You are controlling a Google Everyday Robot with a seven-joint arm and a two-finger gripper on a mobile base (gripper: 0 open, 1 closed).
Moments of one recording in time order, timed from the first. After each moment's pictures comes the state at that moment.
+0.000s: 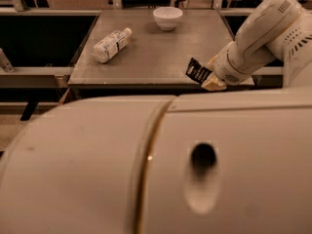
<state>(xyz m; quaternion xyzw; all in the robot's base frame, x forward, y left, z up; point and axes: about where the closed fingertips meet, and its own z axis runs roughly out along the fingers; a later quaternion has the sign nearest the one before) 0.622 -0.166 0.847 -0.59 0.75 -0.05 0.29</state>
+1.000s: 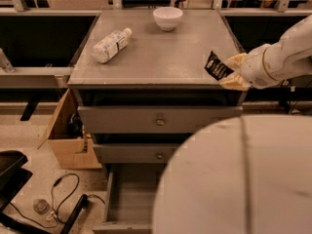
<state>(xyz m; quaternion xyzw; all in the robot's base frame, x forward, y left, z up) 0.615 -0.206 0.862 -0.56 0.73 0.00 0.38</state>
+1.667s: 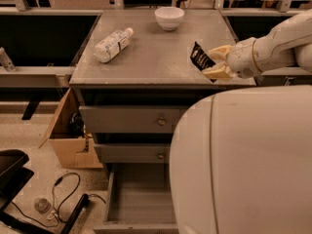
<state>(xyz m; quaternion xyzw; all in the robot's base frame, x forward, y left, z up) 0.651 -0.170 0.870 -0.59 0.67 0.09 0.44</state>
